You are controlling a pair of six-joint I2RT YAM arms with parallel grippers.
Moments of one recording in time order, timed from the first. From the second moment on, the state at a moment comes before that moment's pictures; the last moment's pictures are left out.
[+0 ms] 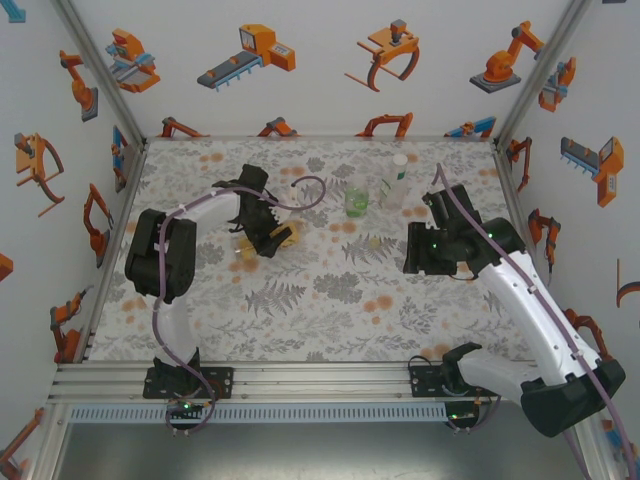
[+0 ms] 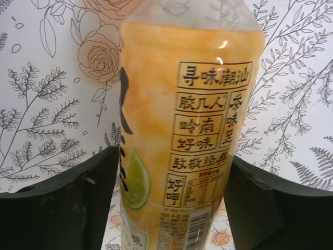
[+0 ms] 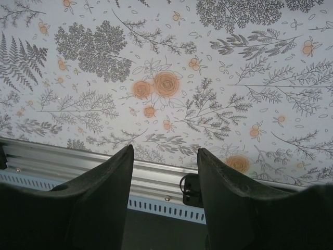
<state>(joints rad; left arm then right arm) -0.42 1.96 1.35 -0.66 0.29 0.71 0.42 1.09 1.19 -1.17 -0.04 0.39</state>
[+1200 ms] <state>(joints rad) -0.44 1.03 0.85 -0.39 0.41 0.19 0.42 1.28 1.20 -1.01 0.02 0.32</state>
